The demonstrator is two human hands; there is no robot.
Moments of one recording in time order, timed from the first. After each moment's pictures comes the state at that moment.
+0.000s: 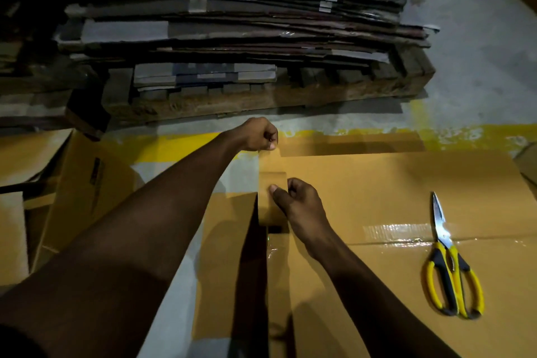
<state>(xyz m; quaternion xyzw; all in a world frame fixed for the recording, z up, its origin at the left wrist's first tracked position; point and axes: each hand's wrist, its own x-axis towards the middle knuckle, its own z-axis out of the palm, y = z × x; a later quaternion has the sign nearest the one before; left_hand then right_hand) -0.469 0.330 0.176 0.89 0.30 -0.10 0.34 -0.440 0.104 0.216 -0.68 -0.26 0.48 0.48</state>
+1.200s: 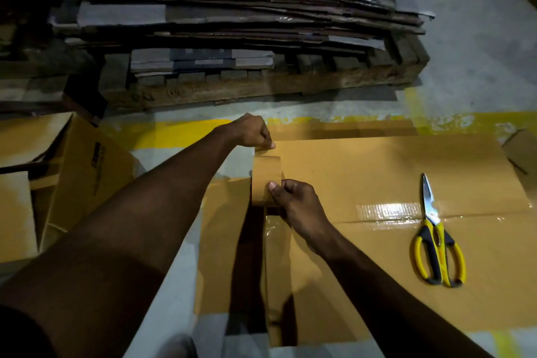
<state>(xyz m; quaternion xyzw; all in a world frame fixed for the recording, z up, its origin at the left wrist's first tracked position) -0.483 0.315 0.168 0.89 0.32 -0.18 0.28 -0.451 0.079 0.209 -0.67 -0.26 0.51 0.47</state>
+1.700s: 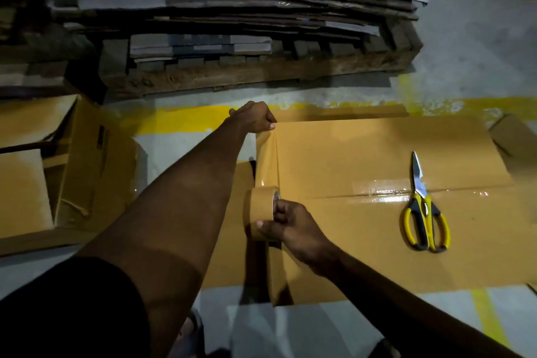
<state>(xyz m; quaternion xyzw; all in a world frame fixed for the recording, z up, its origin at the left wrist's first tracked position) -0.481 0.291 0.167 0.87 0.40 -0.14 0.25 -0.489 0.015 0.221 -0.64 -0.28 0.59 0.41</state>
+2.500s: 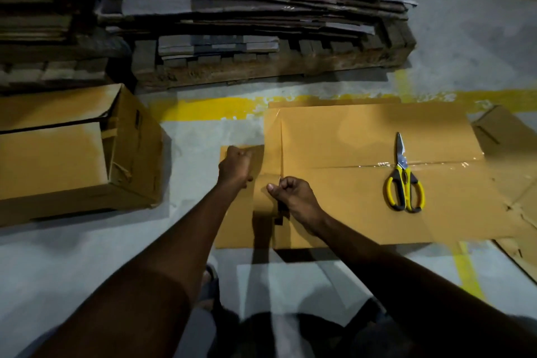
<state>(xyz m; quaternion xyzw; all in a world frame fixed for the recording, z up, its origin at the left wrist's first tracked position) -0.612 0.108 0.219 0.56 0.65 0.10 0.50 -0.507 -0.023 0.216 -0.64 -0.25 0.55 0.47</state>
